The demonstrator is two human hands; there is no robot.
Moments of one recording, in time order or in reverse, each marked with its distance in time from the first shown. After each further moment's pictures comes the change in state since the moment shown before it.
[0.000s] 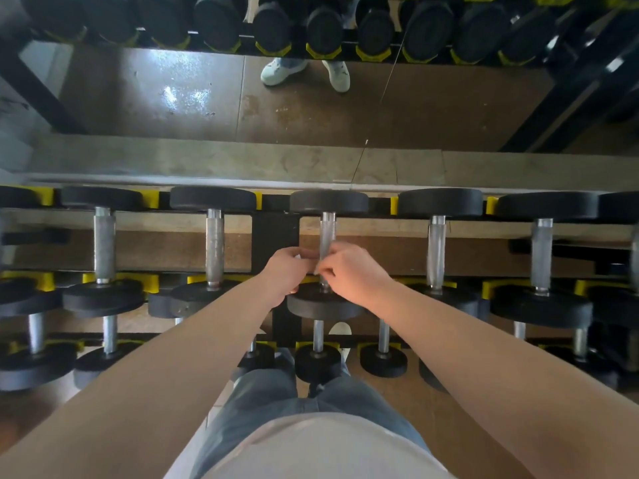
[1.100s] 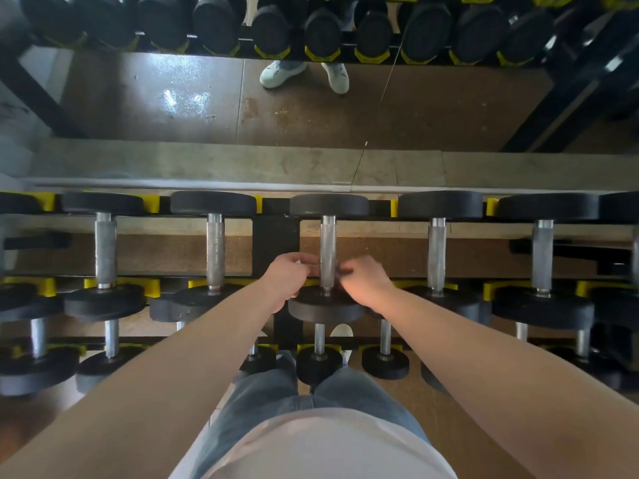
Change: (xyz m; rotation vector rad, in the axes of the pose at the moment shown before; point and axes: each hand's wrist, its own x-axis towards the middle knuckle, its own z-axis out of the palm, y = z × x) left_hand -0.001 -0.001 -0.001 -0.055 -0.045 -0.034; right_hand 0.002 0.016 0.010 0.336 -0.132 0.551
